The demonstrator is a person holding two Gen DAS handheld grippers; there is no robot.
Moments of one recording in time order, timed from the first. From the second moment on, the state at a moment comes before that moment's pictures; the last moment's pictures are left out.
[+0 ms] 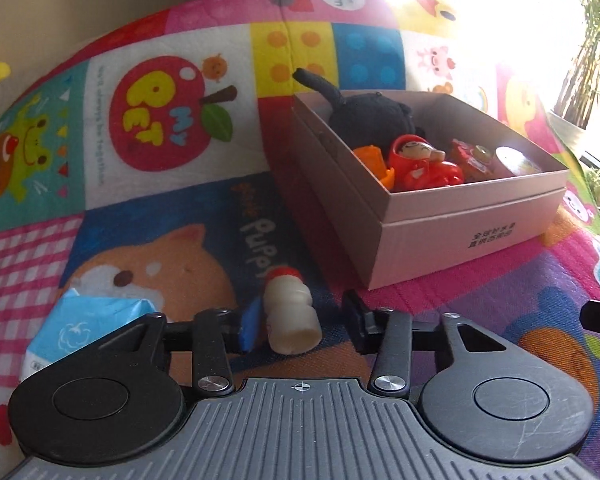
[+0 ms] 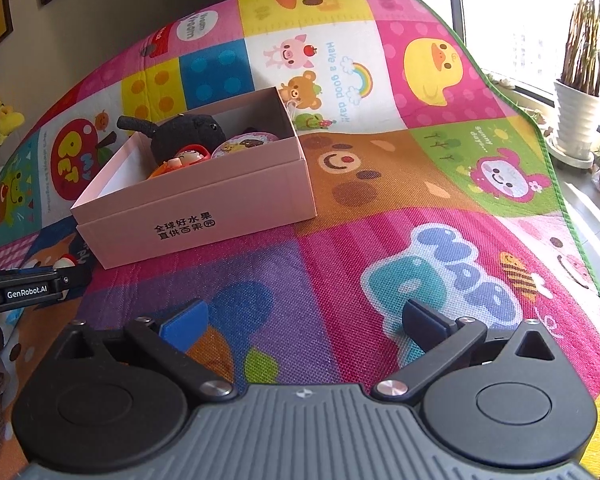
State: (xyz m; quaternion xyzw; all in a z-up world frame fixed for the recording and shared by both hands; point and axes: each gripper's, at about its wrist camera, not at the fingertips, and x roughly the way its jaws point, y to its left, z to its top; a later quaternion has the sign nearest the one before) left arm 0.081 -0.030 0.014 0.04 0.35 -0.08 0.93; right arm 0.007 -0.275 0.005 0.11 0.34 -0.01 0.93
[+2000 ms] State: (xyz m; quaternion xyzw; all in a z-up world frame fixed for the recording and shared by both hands) left arm 0.024 0.051 0.017 0.06 0.34 -0.01 0.94; right arm -0.028 -0.253 0.032 0.00 0.37 0.06 0.93
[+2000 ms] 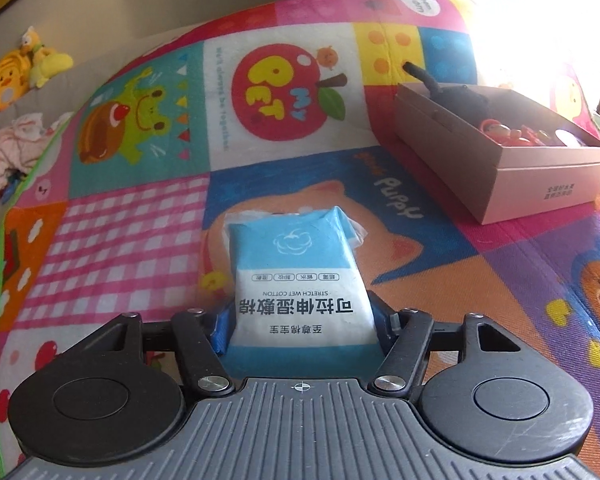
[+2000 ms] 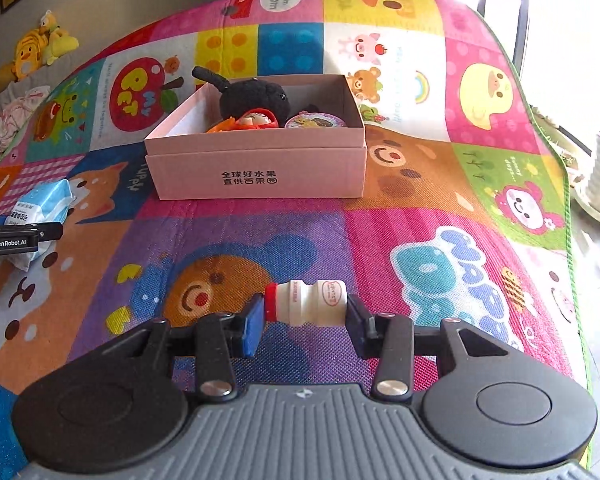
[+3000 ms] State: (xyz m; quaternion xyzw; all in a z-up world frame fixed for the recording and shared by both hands) left arm 0.120 -0.085 0.075 0.01 0.25 -0.16 0.95; right arm -0.041 -0.263 0.054 0.03 0.33 0.07 0.94
